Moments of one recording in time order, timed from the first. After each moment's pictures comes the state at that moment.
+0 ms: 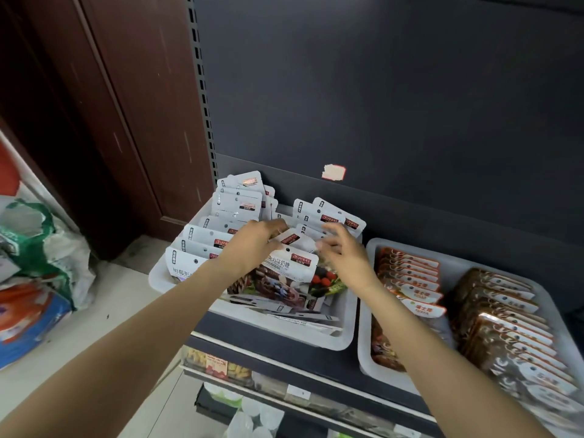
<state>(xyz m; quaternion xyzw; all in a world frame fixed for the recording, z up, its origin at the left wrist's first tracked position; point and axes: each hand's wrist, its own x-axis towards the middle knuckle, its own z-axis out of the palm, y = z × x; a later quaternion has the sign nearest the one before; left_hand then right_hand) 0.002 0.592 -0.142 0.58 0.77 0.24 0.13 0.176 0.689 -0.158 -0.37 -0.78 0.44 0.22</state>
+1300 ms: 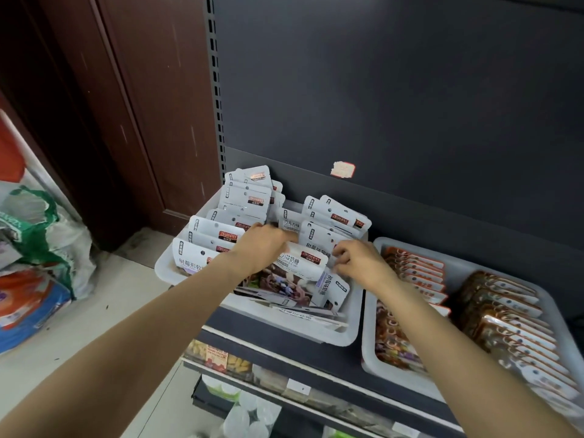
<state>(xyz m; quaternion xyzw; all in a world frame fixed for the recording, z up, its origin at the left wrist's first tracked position) 0.007 0.593 -0.152 0.66 0.75 0.08 0.05 0.188 0.702 -0.153 -0.42 -0.87 0.26 -0.02</state>
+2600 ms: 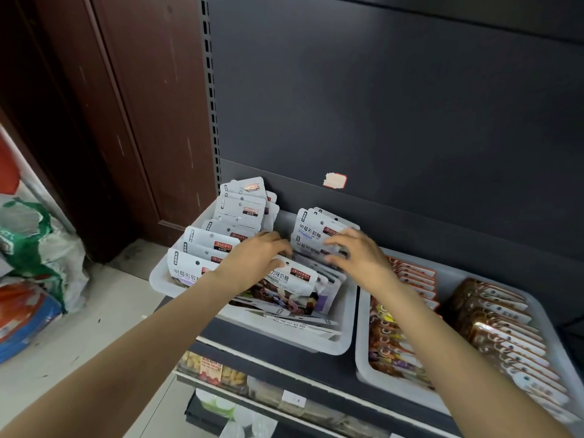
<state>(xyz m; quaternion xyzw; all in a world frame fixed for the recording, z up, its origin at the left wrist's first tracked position) 0.011 0.574 -0.147 0.66 0.73 0.16 0.07 0.194 0.702 -0.127 -0.34 -0.91 0.20 0.09</state>
